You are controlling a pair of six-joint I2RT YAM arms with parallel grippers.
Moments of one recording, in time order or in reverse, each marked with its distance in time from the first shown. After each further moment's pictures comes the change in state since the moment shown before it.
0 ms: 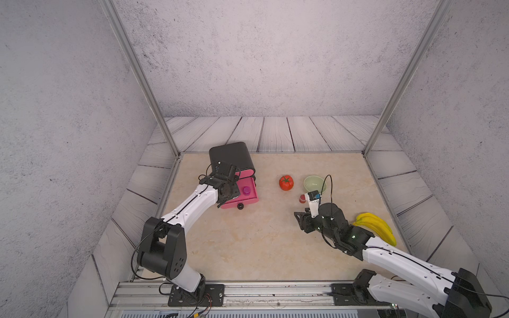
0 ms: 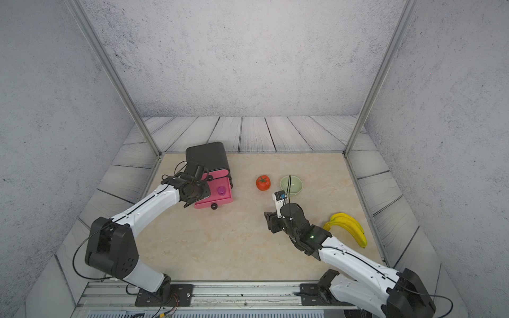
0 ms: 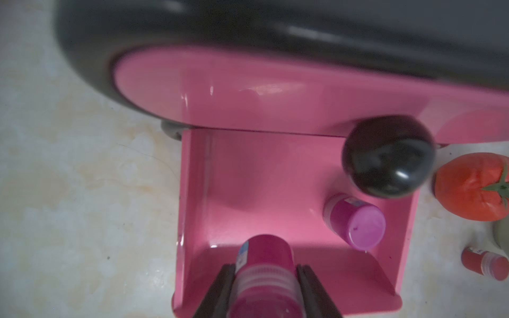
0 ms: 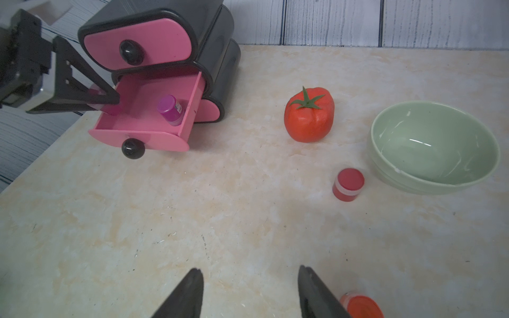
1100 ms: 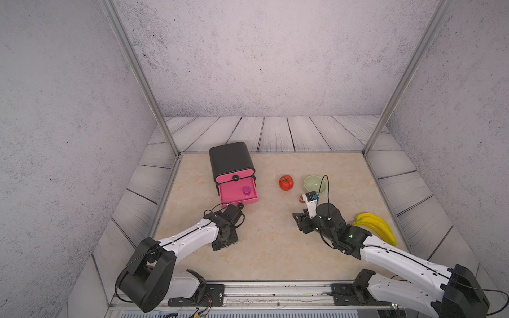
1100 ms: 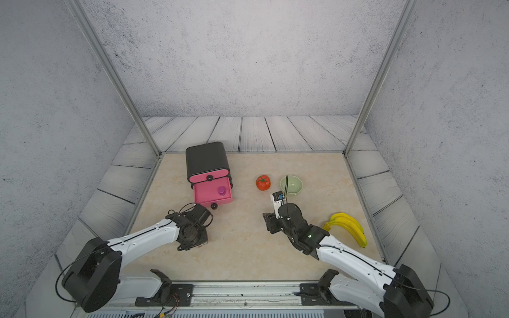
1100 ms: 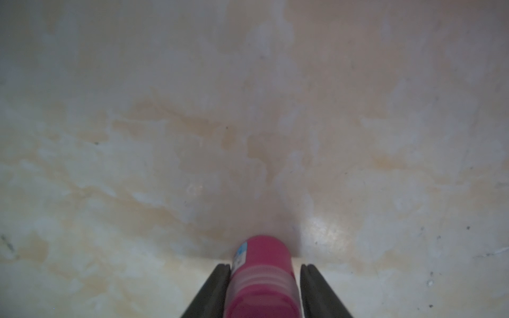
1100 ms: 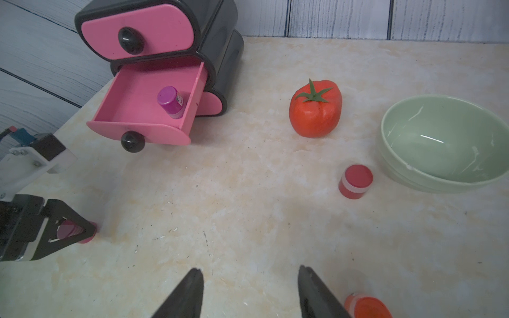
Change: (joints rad) left arm -0.213 -0.257 -0.549 -0.085 0.023 -0.220; right arm 0.013 0.030 0.000 0.012 -0.004 0.000
